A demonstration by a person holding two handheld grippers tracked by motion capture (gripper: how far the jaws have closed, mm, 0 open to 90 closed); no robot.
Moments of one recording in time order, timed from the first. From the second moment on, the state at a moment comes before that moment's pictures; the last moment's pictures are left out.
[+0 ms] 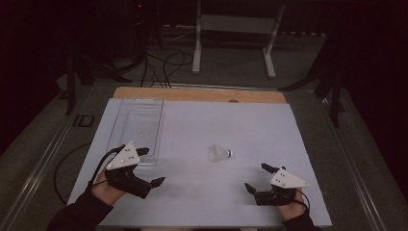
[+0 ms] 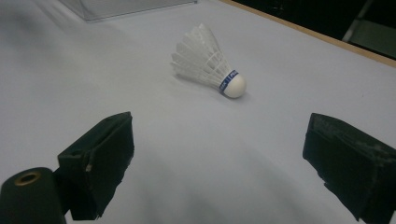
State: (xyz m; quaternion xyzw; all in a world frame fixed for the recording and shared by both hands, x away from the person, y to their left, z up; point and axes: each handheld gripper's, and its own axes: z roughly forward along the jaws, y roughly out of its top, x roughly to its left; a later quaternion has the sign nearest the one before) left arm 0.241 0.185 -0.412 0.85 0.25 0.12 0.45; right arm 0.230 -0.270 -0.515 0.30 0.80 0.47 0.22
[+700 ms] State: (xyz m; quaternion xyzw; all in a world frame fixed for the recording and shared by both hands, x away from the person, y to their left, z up) left arm 0.256 0.150 -0.419 0.89 0.22 0.07 0.38; right arm 0.230 -0.270 -0.514 0.30 0.80 0.47 0.22
